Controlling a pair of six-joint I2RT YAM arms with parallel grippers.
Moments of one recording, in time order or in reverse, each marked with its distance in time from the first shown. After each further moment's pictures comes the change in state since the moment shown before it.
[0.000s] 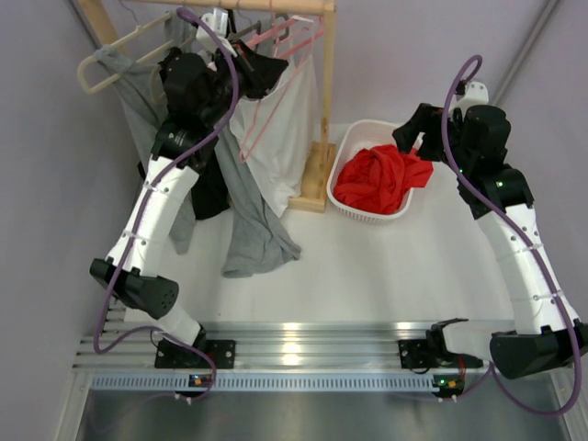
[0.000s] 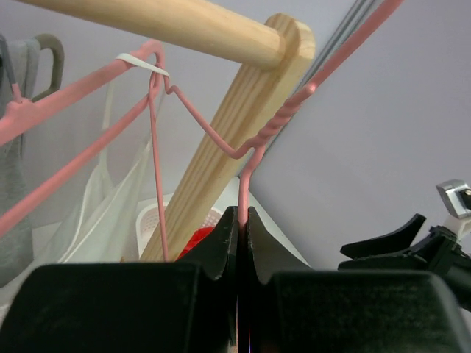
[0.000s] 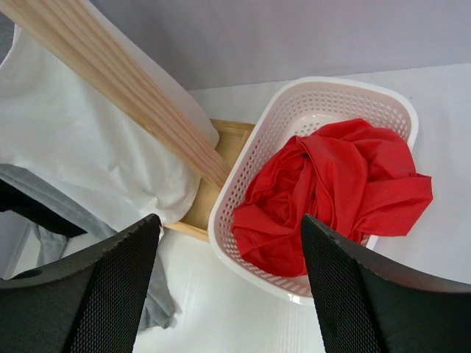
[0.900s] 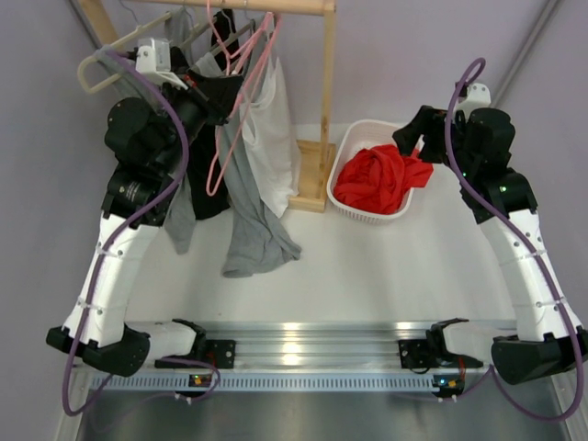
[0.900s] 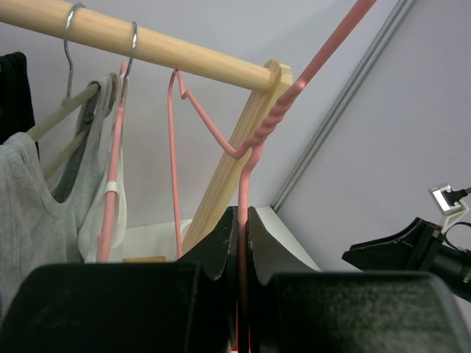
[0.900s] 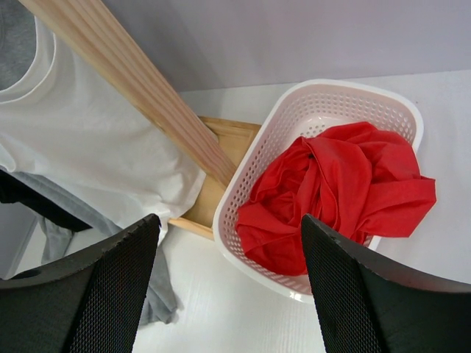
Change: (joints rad) left arm -0.003 -0.367 -0.262 -0.022 -0.183 0.093; right arm 0.000 -0.030 -0.013 0.002 -0.022 -0.008
